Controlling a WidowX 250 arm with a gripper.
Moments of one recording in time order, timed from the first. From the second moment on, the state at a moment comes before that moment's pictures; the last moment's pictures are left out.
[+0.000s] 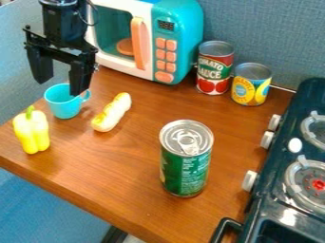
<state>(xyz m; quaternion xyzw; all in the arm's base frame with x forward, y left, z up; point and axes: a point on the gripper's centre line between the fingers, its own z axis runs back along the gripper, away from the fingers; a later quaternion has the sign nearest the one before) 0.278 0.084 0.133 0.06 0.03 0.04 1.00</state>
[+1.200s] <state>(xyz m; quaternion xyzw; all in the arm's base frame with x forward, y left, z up) 0.353 0.077 0.078 -0.01 0.00 0.05 1.00</state>
